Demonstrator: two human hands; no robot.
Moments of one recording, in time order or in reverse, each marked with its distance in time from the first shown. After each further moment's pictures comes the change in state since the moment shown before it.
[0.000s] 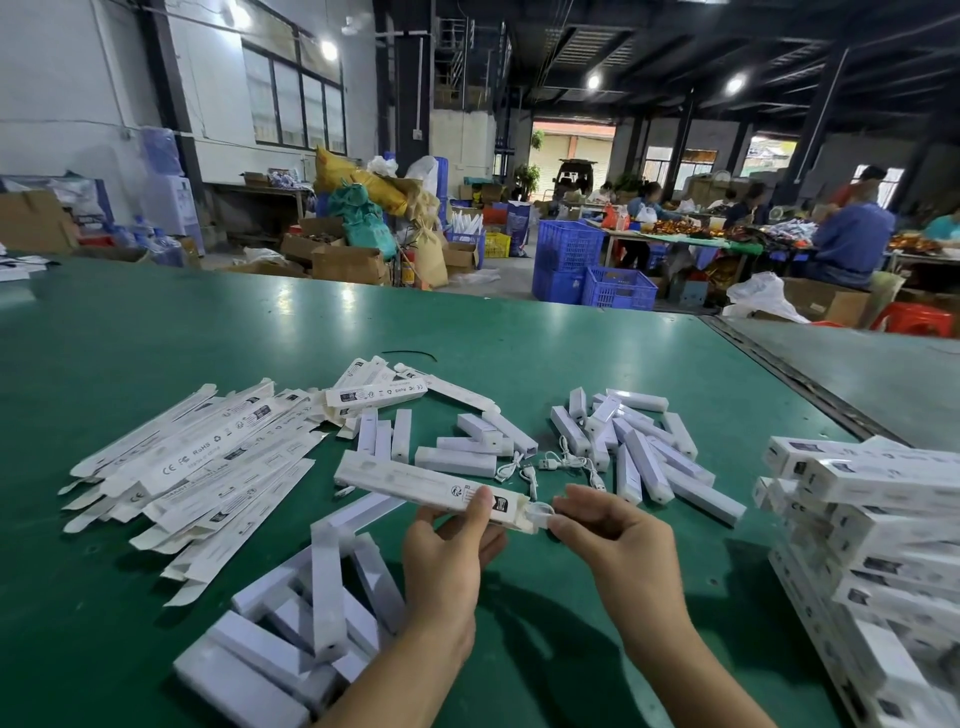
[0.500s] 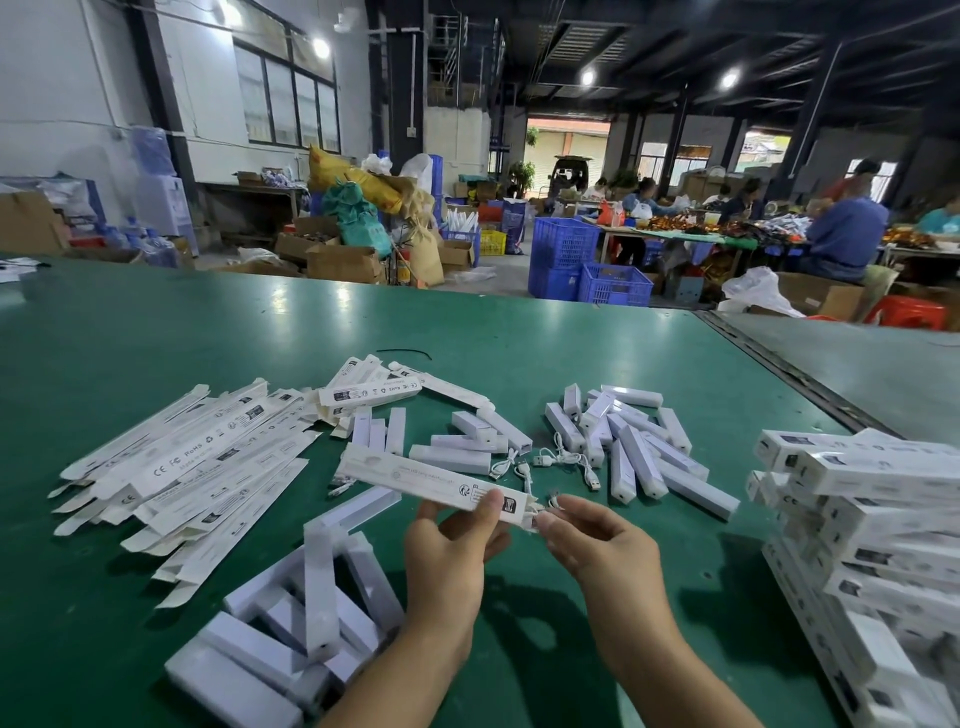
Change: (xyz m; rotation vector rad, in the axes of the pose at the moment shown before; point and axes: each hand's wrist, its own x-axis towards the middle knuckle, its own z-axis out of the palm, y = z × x) left_hand -0.005 -0.004 -0.001 0.060 -0.121 0.088; right_hand -0.007 0.005 0.008 0.227 0.081 0.234
